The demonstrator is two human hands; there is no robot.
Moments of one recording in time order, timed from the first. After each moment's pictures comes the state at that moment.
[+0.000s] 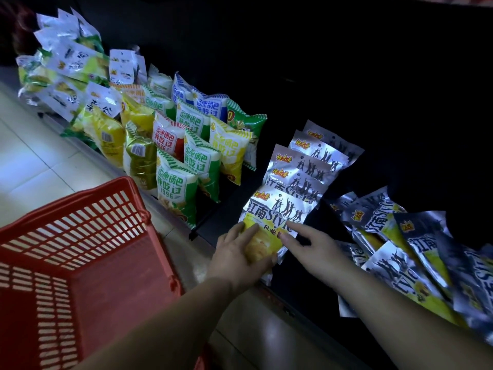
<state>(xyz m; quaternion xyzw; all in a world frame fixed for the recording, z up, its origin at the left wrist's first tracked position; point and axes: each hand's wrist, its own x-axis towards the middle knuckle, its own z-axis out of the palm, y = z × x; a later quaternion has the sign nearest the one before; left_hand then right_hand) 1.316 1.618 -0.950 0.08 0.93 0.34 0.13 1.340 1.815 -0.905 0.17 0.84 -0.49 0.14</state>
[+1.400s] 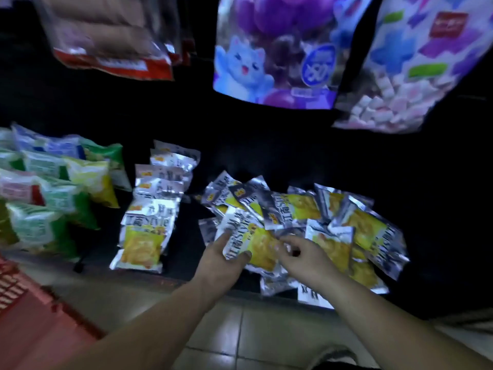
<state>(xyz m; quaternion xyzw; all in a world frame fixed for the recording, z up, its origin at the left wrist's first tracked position) 1.471 1.780 -0.849 0.12 0.81 0.48 0.32 1.591 1.956 -0.809 0.37 0.82 -0.44 0.03</state>
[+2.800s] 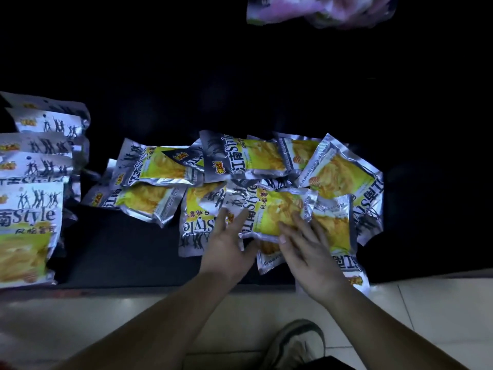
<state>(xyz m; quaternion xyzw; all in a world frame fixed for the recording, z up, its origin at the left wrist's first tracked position) 1.538 1.944 -0.966 0.32 0.84 0.35 0.26 1.693 2.064 -0.918 0.39 0.85 -0.36 0.03</state>
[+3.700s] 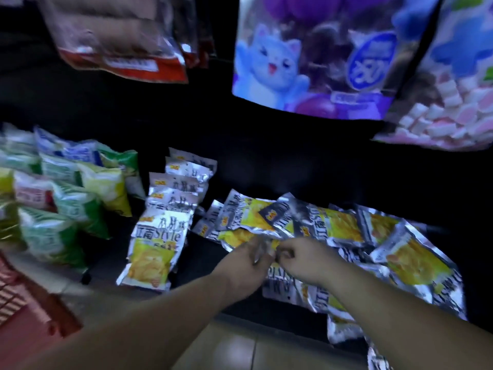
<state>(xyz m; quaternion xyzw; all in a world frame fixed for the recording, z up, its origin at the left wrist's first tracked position) 1.427 1.825 -0.836 0.28 0.83 0.35 0.33 1.508 1.982 -0.798 0.24 0.92 -0.24 0.18</state>
